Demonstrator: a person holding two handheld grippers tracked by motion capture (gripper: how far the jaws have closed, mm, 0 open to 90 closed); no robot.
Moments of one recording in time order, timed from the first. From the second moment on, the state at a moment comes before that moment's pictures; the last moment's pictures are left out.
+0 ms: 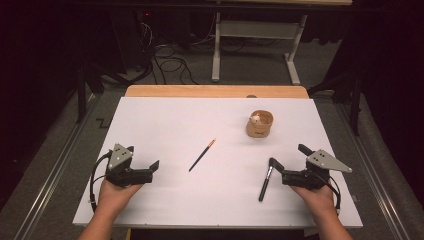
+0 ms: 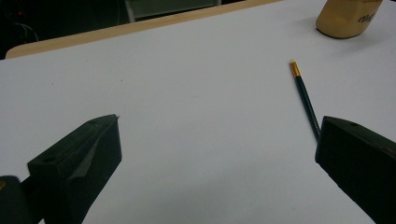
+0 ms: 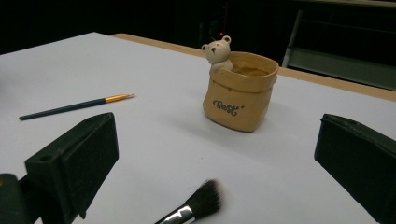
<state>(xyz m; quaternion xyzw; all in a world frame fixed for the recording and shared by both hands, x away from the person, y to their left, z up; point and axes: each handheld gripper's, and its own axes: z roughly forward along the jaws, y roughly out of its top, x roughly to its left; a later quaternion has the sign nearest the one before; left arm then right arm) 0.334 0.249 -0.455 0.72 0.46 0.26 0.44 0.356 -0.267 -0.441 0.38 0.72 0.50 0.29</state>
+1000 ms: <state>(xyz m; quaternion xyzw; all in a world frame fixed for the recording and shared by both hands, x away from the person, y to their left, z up) 0.345 0.251 -0.459 0.76 0.50 0.21 0.35 0.358 -0.267 -0.445 0.38 0.72 0.50 0.28</state>
